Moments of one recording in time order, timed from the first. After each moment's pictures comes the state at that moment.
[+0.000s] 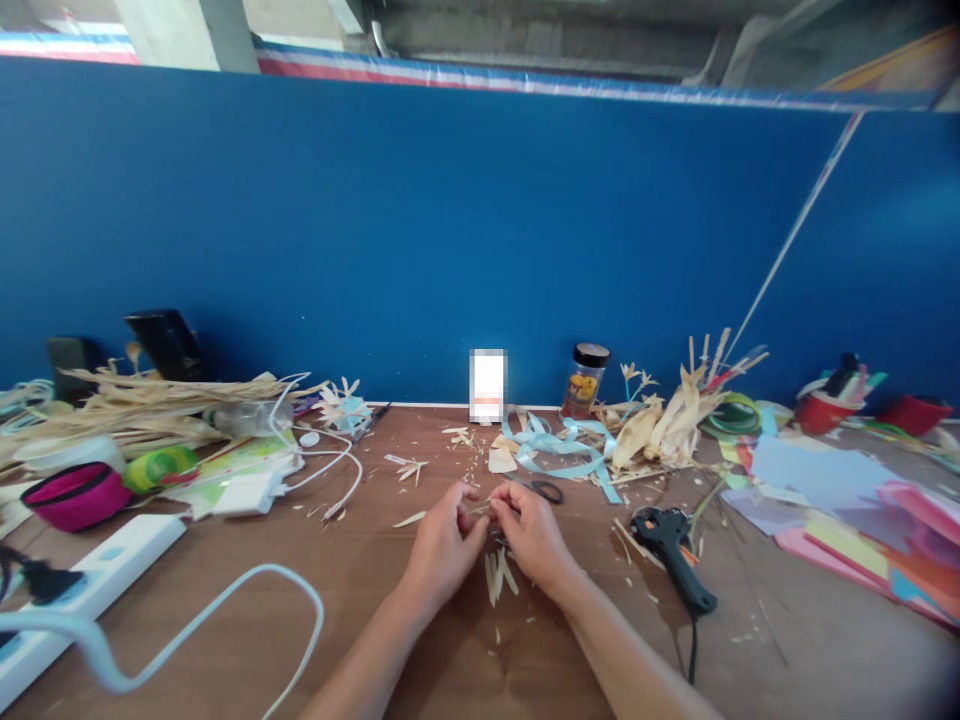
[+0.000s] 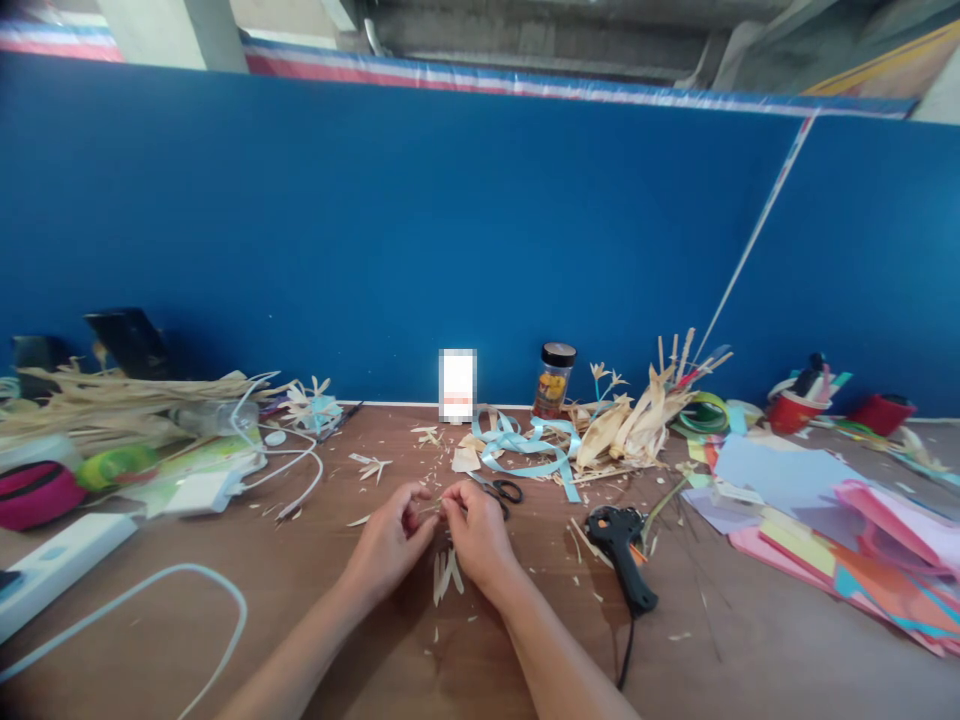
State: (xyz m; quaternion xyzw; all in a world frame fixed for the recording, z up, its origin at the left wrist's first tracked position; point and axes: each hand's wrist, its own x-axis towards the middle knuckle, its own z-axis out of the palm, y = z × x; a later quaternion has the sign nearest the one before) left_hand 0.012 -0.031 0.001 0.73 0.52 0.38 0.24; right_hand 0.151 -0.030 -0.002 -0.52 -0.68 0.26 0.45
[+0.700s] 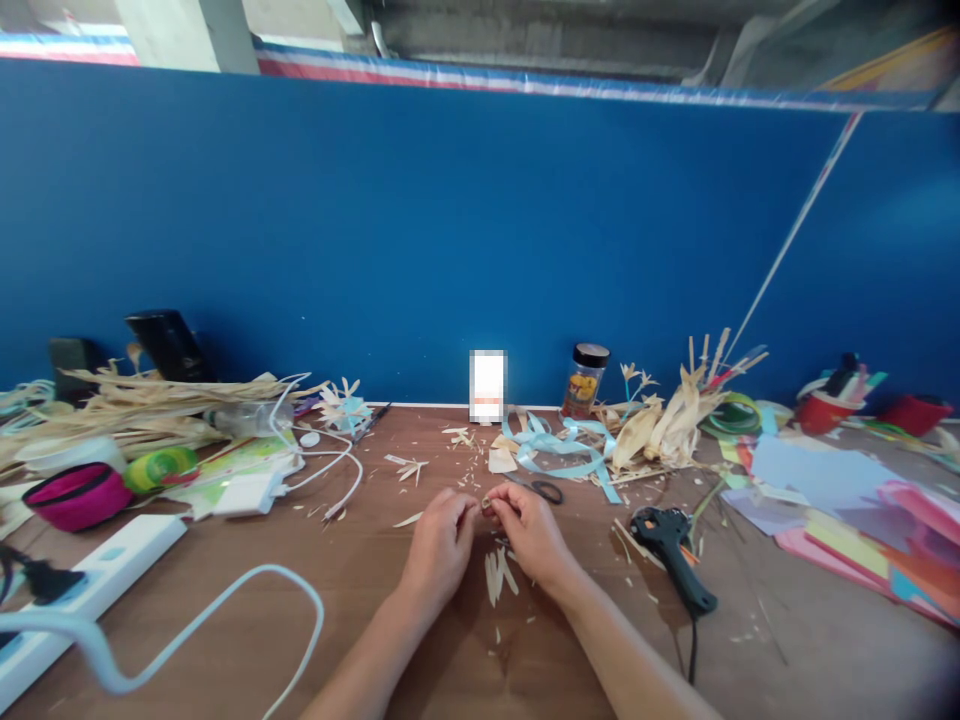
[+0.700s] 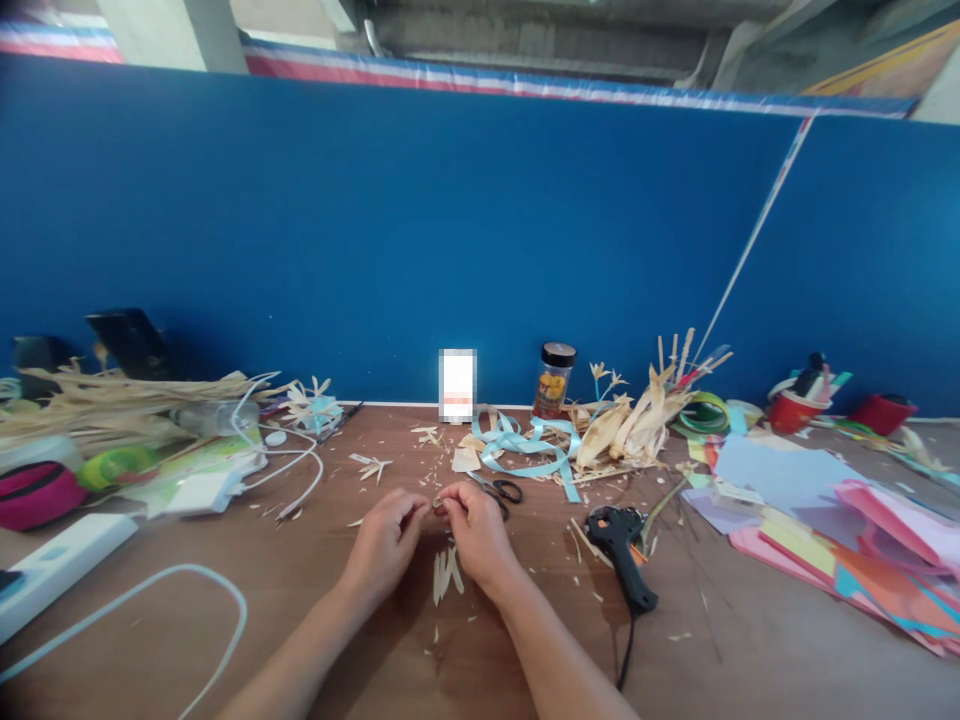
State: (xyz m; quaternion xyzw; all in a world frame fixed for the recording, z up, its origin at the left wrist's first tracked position) left_hand 0.011 -0.035 0.010 0.76 0.49 0.40 0.18; right_hand 0.150 -0.029 -0.004 -0.48 -0.64 0.35 0.48
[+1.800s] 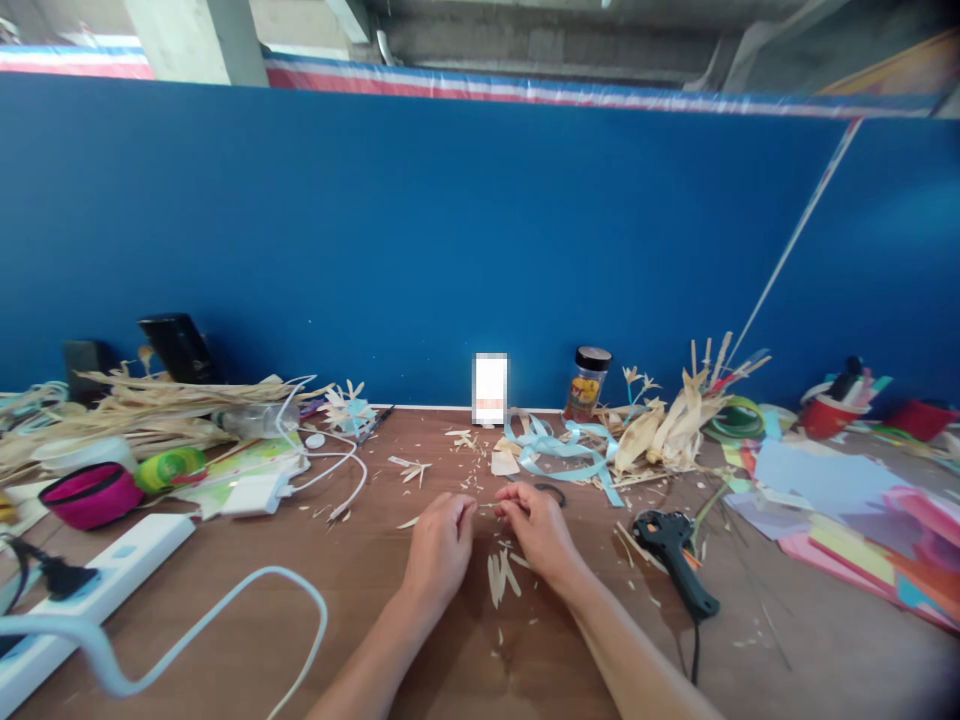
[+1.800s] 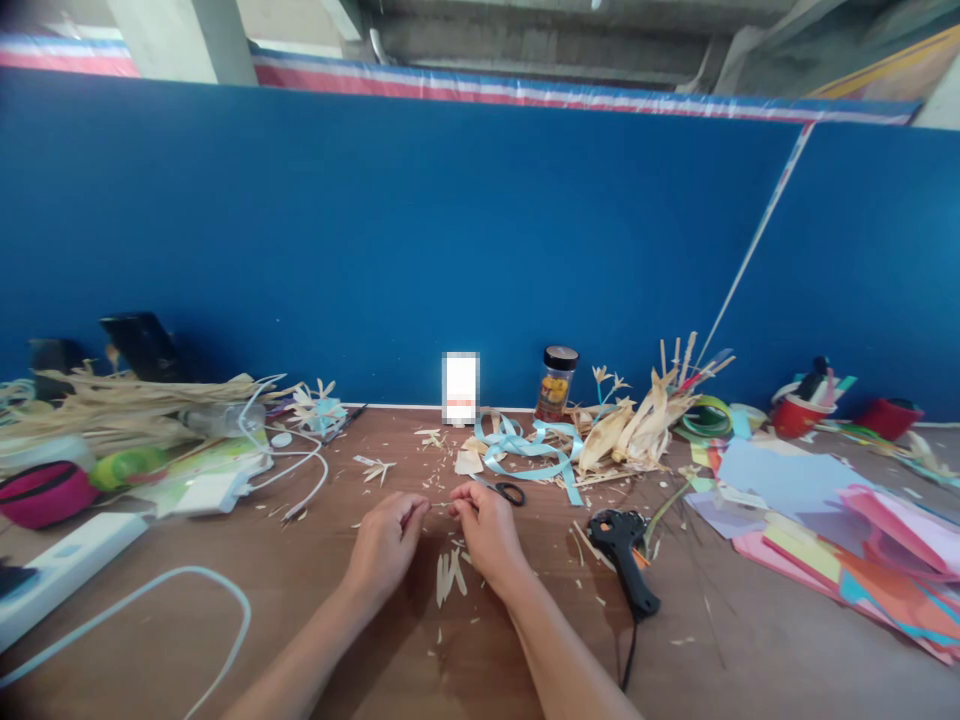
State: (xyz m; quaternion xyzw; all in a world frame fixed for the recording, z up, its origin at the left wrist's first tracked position) left_hand 0.008 -0.033 0.007 0.75 0.51 0.39 0.13; right_hand 0.159 -0.025 -0.008 -0.52 -0.64 0.32 0.46
